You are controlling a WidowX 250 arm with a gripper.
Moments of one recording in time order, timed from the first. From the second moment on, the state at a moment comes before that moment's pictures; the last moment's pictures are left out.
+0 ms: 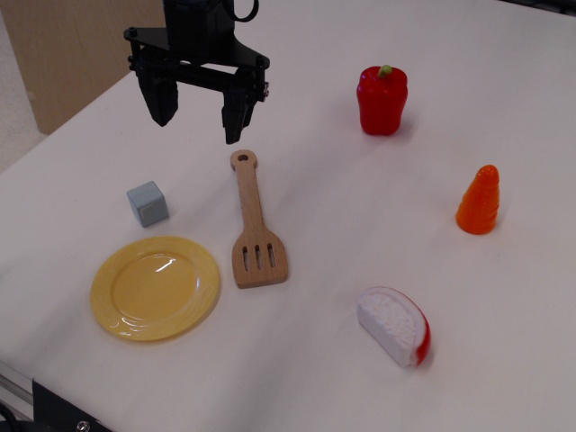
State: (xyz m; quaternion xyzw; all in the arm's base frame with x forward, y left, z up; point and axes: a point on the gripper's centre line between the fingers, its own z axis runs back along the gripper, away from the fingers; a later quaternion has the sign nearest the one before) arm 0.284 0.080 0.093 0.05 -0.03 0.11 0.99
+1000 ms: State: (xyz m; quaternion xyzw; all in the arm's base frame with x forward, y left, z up) arm 0.250 -0.014 0.091 -0.04 -0.05 0.17 0.98
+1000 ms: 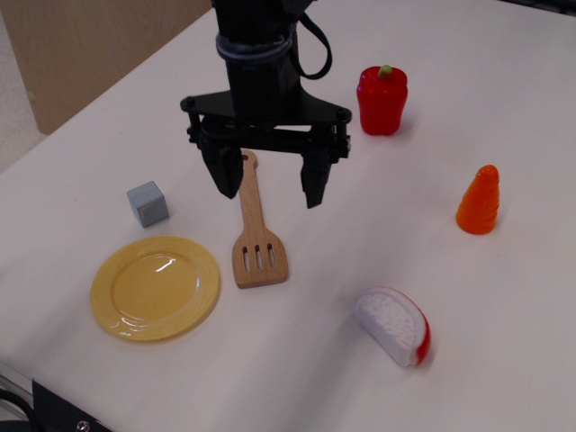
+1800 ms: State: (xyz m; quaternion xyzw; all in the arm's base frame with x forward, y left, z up) arm 0.237 -0.089 0.051 -0.01 -0.04 0.23 0.97
